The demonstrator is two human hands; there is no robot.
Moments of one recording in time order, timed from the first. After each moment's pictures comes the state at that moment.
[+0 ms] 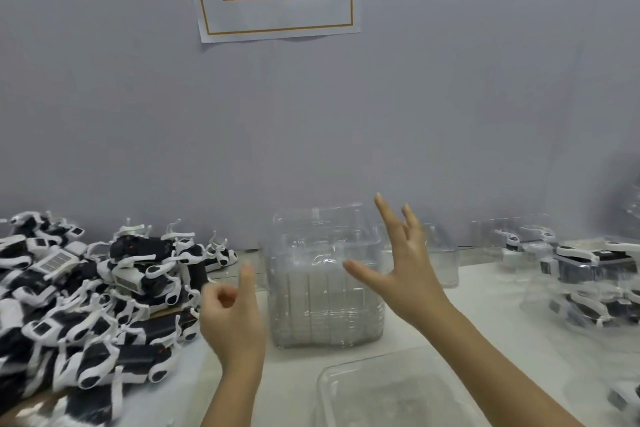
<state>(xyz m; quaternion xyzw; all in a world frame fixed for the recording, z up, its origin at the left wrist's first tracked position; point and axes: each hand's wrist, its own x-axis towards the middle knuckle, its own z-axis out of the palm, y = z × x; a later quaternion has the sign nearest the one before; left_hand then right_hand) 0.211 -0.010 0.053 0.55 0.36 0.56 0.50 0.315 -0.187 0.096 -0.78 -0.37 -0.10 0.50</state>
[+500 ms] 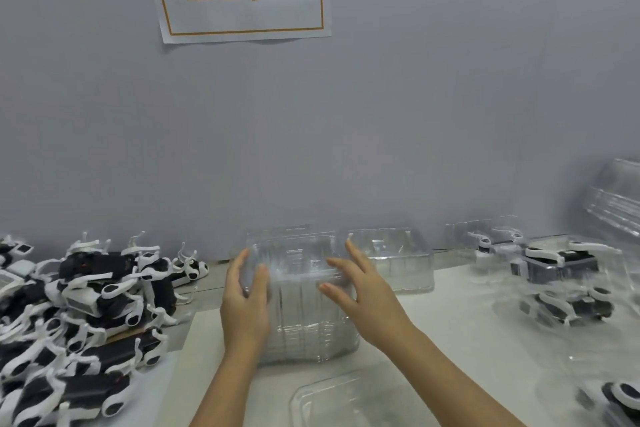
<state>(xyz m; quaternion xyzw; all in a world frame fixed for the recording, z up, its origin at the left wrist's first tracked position) 0.261 -0.013 0.041 0.67 0.24 0.44 0.55 0.346 -0.174 0.048 -0.83 -0.37 -0.04 0.42</state>
